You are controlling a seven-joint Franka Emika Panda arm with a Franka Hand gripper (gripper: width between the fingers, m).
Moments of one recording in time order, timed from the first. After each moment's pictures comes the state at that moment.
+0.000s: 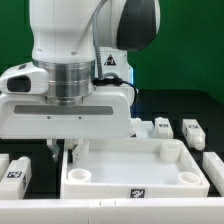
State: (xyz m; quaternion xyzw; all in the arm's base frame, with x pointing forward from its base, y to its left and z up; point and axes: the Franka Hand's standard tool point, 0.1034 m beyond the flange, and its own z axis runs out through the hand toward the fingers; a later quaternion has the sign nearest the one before) arm 0.566 -0.103 0.039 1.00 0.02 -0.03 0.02
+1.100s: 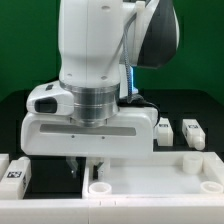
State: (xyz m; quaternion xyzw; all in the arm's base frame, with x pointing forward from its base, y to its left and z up) arm 0.567 -0.068 0.010 1.00 -0.01 -0.04 0.03
